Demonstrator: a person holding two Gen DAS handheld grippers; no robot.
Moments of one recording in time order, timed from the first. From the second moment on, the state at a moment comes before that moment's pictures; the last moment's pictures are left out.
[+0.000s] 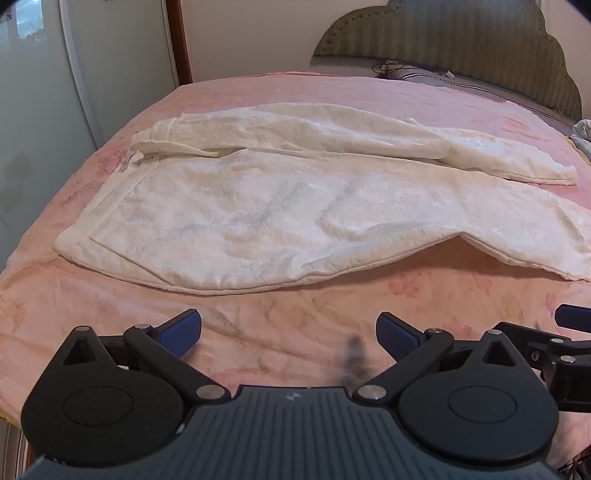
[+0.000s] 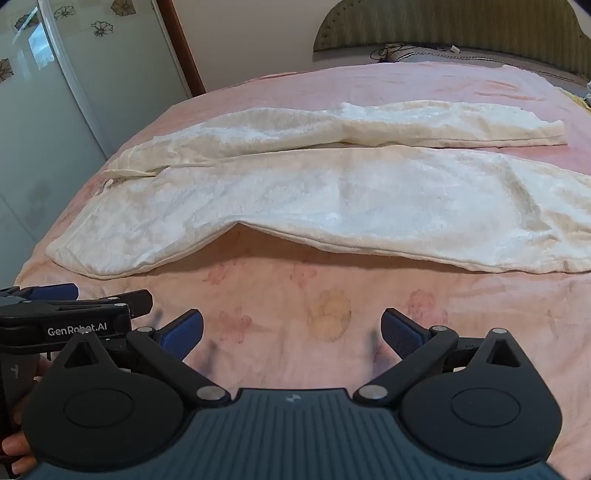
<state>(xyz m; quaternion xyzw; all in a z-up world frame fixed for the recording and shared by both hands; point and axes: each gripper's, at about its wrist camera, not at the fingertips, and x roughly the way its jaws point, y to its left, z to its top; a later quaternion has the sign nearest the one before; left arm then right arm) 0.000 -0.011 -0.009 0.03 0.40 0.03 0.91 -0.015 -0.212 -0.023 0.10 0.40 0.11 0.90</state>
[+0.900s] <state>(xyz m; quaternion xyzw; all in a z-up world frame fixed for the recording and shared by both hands) 0.001 -0.010 -0.010 0.03 0.40 0.03 0.91 -0.013 -0.211 -0.022 0.10 0.40 0.11 0.91</state>
